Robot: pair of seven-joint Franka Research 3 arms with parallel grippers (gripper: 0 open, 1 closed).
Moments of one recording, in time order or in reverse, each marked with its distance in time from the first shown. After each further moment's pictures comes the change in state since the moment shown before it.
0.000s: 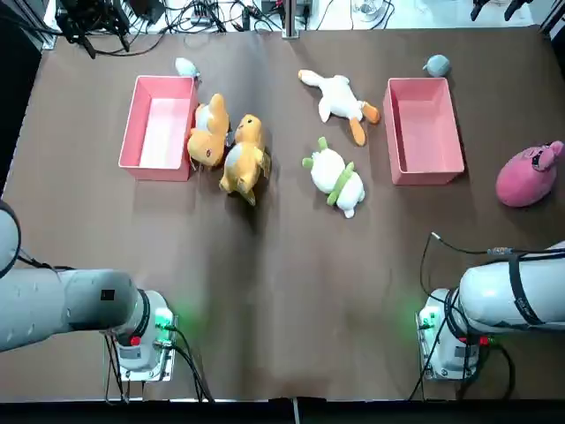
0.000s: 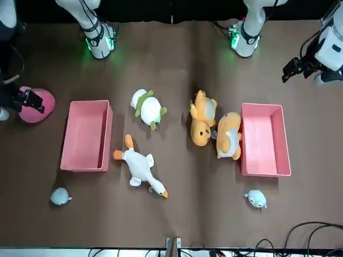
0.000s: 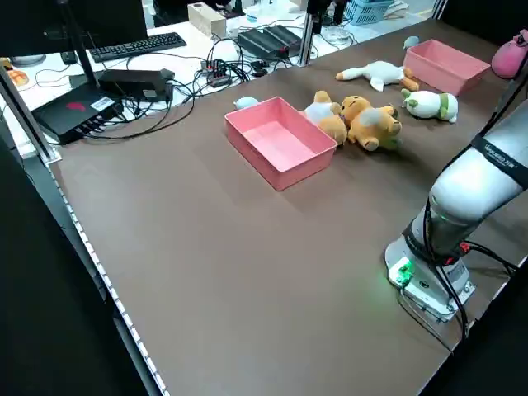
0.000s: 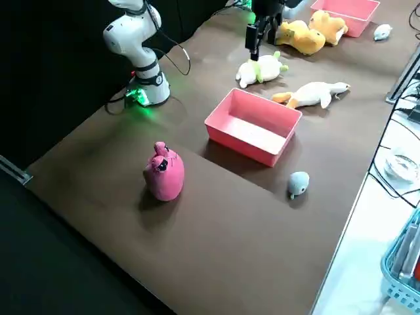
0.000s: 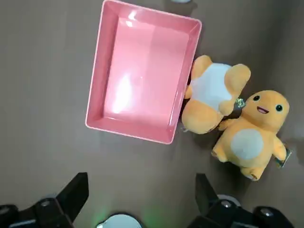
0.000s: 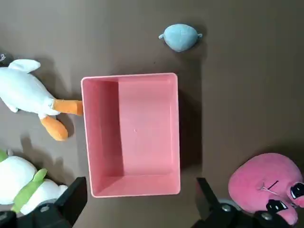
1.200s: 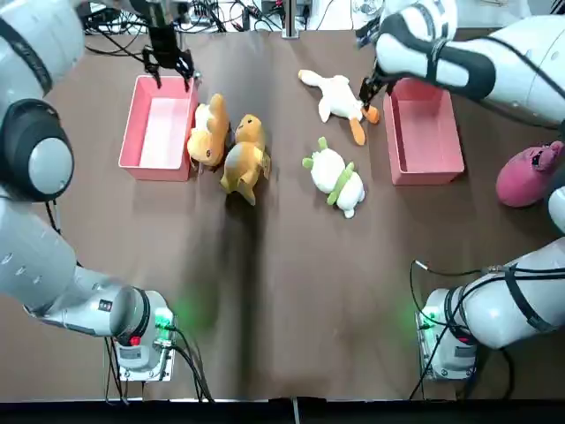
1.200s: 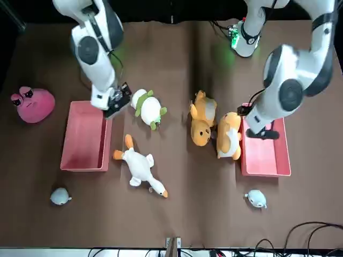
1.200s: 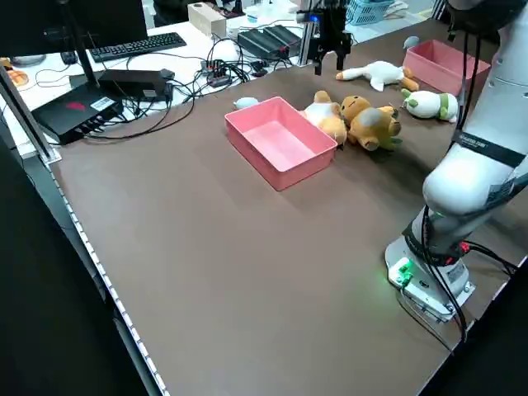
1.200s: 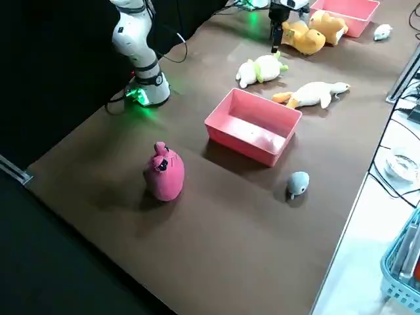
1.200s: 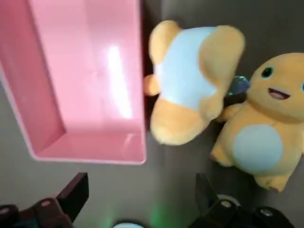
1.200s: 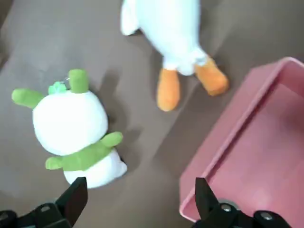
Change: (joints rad) left arm -0.208 0.424 -0.027 0.102 0.065 0.080 -0.008; right arm 0.522 0.033 0.019 -0.376 0.005 0.332 -0.029
